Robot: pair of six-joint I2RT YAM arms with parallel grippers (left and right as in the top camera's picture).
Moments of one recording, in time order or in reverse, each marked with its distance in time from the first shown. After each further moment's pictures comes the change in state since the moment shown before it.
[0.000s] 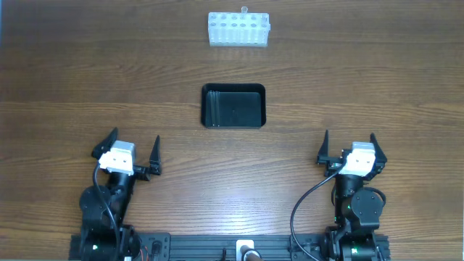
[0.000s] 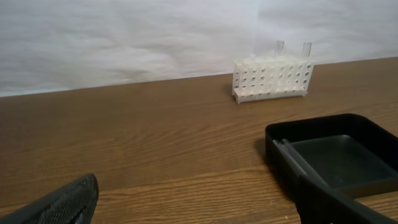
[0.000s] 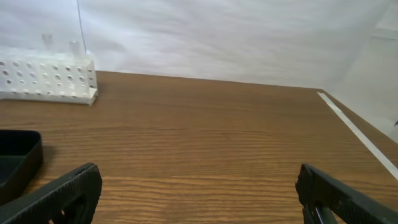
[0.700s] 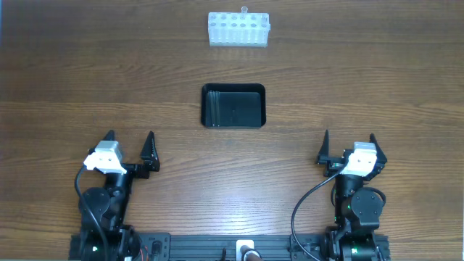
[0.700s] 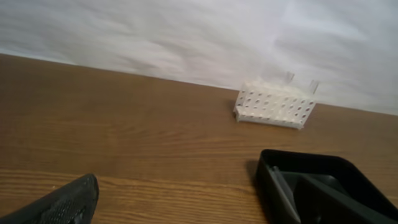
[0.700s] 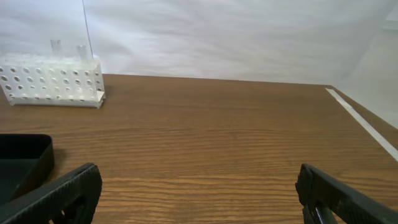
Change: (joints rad) left arm 0.000 -0.029 0.000 -0.007 -0.065 -0.253; right arm 0.000 0.000 0.000 -0.010 0.009 0.029
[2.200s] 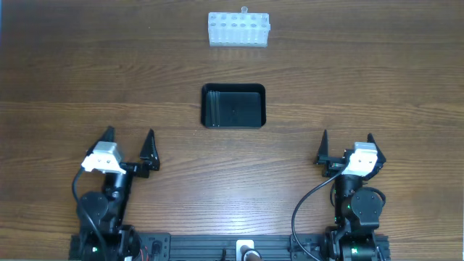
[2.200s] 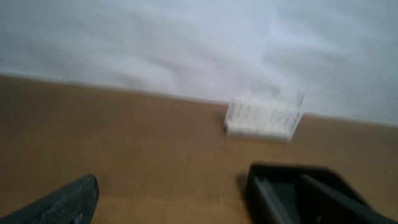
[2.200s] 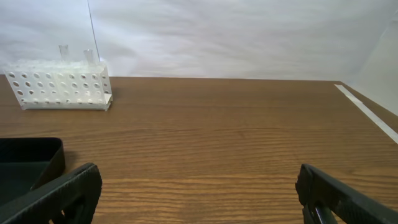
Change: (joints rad) left arm 0.000 -0.013 0.004 0.046 0.032 -0.003; right arm 0.000 0.000 0.000 -0.003 -0.023 0.047
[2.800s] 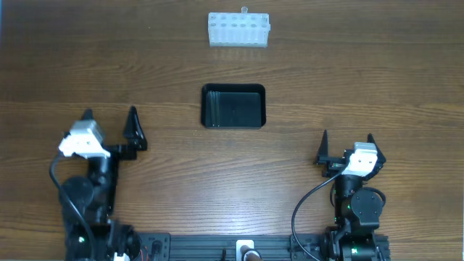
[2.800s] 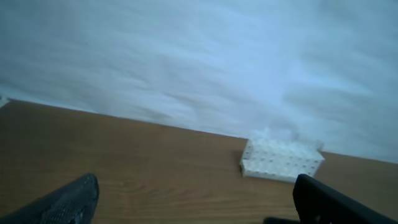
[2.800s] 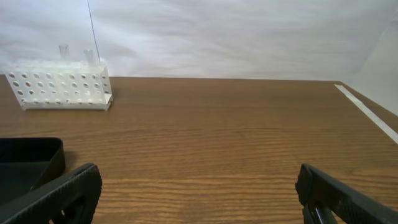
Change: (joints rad) left arm 0.002 0.275 0.216 0.117 -0.103 0.000; right arm 0.000 0.000 0.000 0.000 0.000 0.000
